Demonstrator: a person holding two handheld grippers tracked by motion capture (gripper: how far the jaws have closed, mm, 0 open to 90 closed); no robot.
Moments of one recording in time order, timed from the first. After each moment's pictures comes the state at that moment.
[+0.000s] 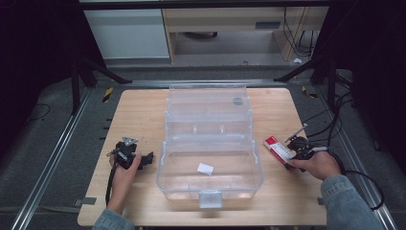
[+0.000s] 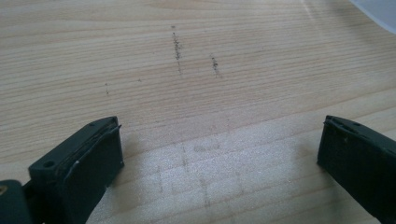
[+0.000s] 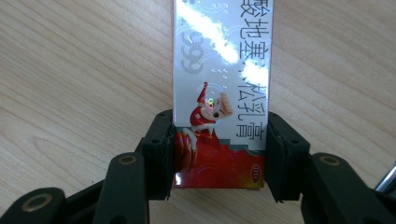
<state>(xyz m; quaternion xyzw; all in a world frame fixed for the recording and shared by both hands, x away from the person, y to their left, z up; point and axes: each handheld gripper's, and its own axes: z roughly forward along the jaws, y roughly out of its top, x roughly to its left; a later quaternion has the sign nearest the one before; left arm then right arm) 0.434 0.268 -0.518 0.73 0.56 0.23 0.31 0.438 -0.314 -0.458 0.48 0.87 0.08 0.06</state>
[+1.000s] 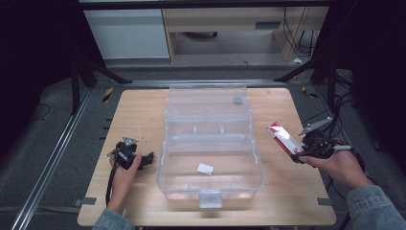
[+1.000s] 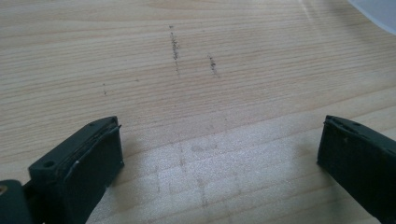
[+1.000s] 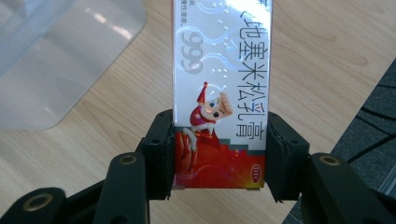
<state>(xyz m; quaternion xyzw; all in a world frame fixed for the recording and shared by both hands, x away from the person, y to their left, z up) 0.434 0.267 -0.518 0.73 0.56 0.23 0.31 0.399 -0.318 -0.378 0.42 0.88 0.19 0.12</state>
